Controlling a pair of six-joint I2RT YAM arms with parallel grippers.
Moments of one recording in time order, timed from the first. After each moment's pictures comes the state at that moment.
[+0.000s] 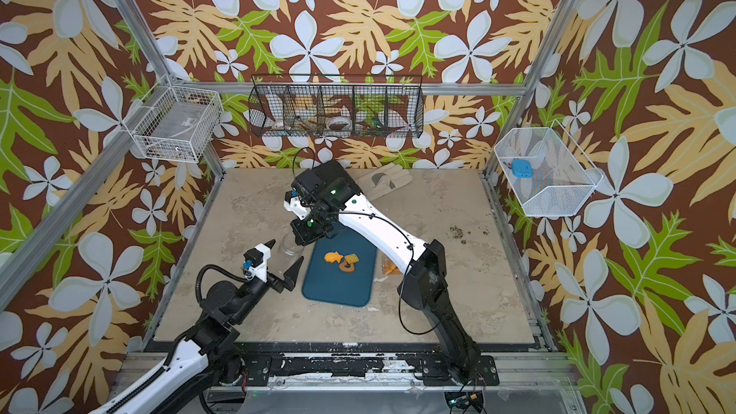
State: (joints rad) left arm -0.53 0.48 0.19 0.35 -0.05 -0.04; right arm 0.86 2.21 2.35 -1.24 -0.35 0.24
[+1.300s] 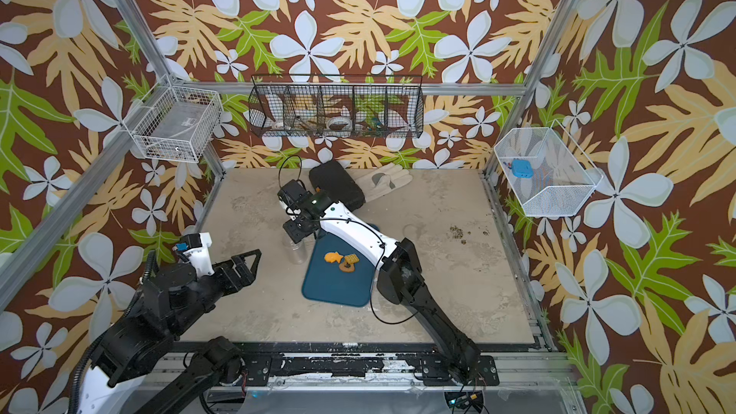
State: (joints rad) left arm -0.53 0.46 0.90 -0.87 -0.23 -0.74; right arm 0.89 2.42 2.50 -1.09 0.00 0.14
